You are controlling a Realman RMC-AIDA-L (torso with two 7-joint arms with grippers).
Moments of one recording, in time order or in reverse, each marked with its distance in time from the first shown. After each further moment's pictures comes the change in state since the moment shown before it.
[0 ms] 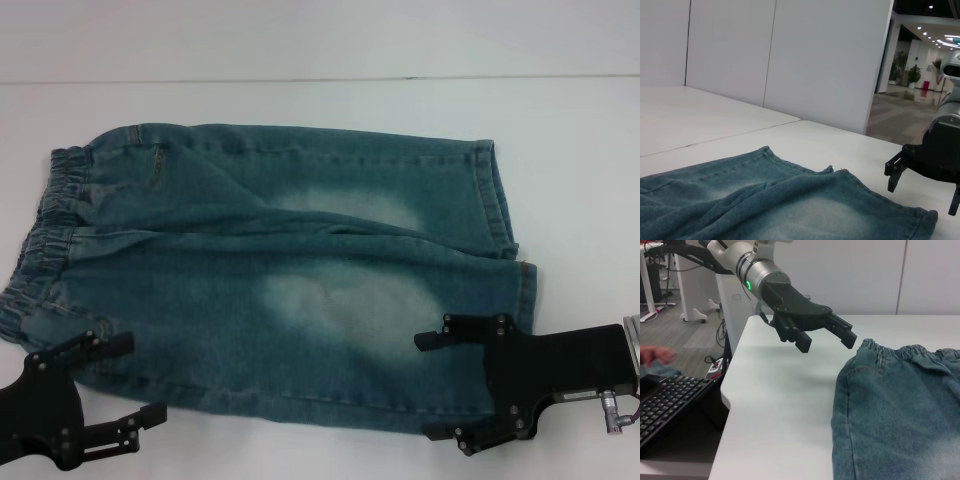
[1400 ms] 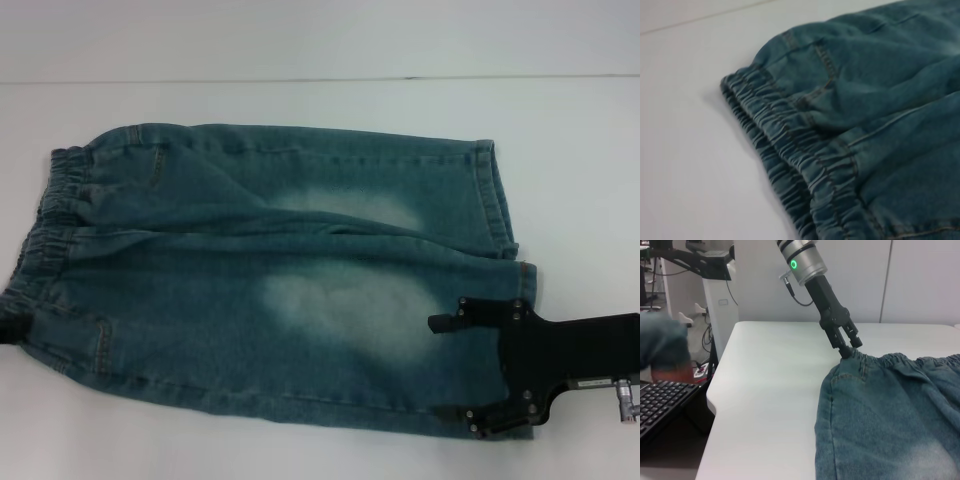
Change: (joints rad) left arm -0.118 -0.060 0.227 0.616 0.339 -0.372 -0.815; right arm -0.021 0.002 0.043 -0.051 0.005 -0.028 0.005
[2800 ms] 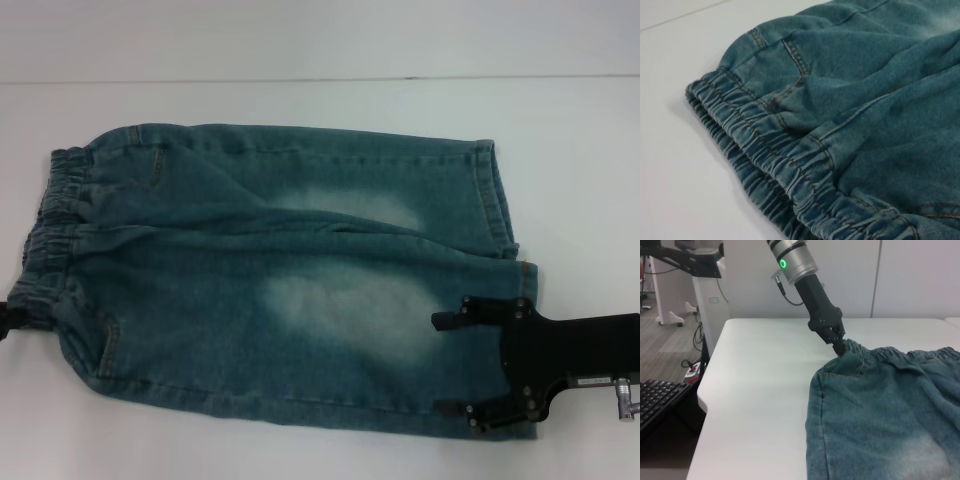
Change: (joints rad) left arm 0.003 -0.014 0.037 -0.004 0.001 -0.002 0.071; right arm -0.006 0.000 0.004 0.009 0.004 0.026 0.017
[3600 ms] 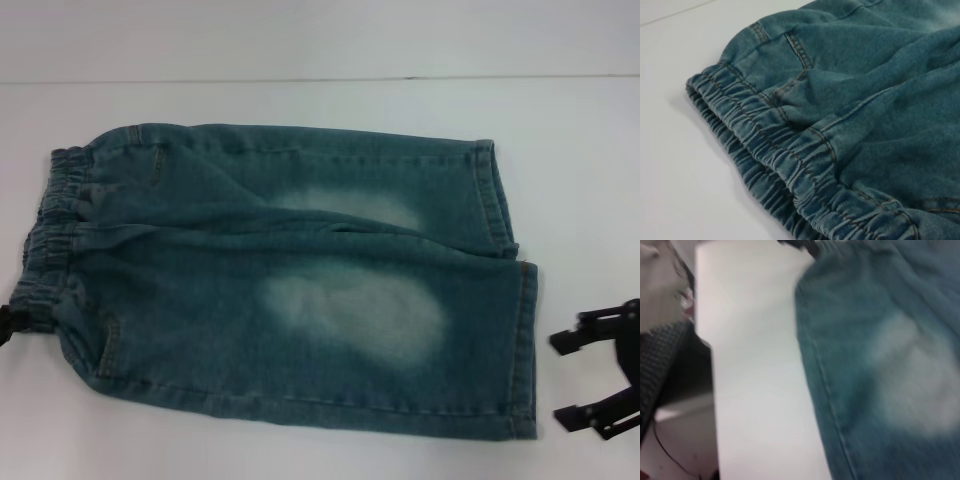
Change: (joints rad) left arm 0.005 -0.007 0.020 -0.013 0.005 -0.036 -0.005; right arm -0.013 -0.015 0.014 -0.499 -0.274 -0.274 0.609
